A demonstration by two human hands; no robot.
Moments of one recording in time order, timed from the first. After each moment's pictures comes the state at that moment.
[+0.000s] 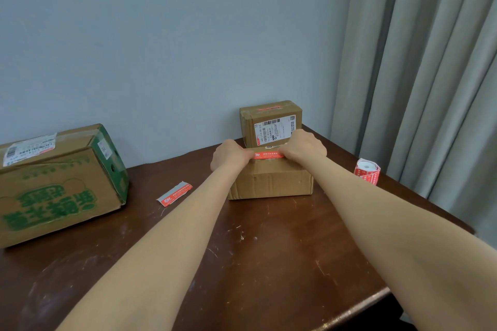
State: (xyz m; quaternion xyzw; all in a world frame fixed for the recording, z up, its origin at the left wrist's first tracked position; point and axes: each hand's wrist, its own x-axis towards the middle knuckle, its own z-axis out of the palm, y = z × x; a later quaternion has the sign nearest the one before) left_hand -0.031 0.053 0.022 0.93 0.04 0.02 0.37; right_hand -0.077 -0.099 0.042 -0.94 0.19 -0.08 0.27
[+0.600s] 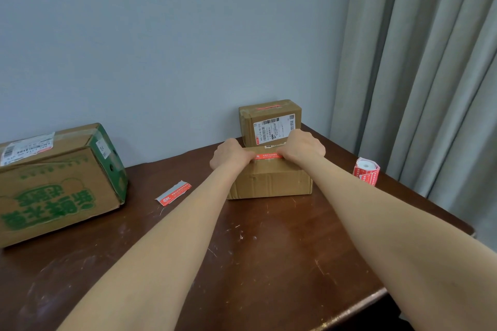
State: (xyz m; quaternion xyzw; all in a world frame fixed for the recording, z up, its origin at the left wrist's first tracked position) left_hand -0.032 0.048 0.023 0.96 0.04 0.02 0.29; right_hand -0.074 -0.096 0.038 -0.95 0.20 -0.08 0.23
